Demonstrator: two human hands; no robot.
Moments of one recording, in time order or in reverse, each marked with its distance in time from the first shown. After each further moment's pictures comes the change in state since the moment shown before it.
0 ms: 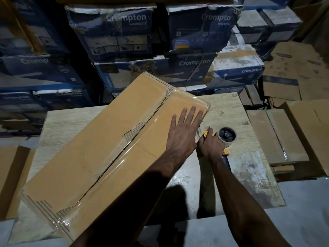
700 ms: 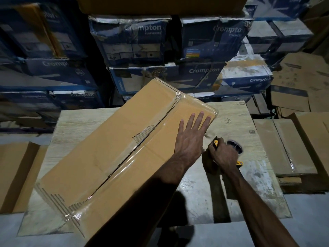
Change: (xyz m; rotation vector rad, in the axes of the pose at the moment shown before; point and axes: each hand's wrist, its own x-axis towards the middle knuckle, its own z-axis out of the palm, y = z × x) left_hand 0.001 -0.001 0.001 -0.046 -0.015 -0.022; right_hand -0.030 0.012 -0.056 0.176 -0.051 -0.042
